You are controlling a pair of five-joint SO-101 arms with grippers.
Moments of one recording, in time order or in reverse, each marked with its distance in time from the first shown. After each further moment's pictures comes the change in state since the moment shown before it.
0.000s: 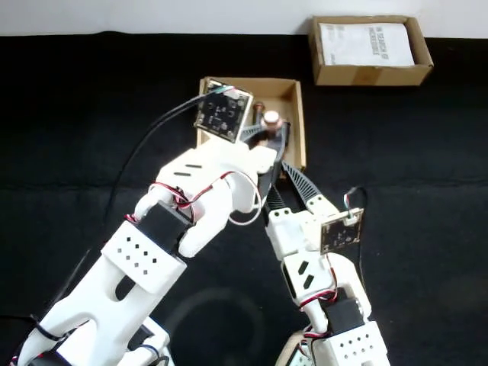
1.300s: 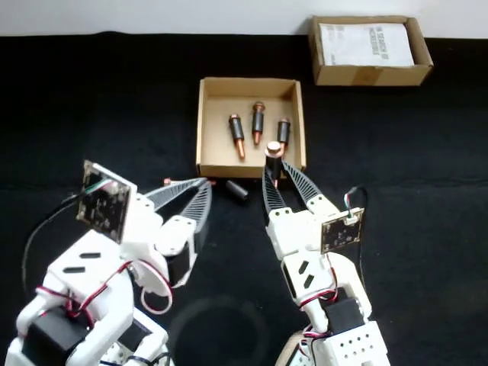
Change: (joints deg) left arm -5.3 -42.9 9.1 26.8 0.7; right arm 0.1 0.0 0.0 0.3 -0.1
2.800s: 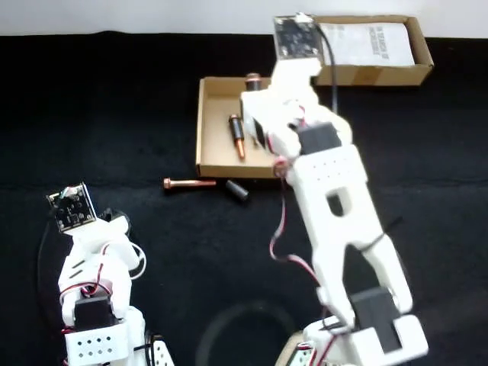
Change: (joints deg) left arm -42.5 -21.6 53.5 -13.7 -0.3; right arm 0.4 91.5 -97.2 44.5 -5.3
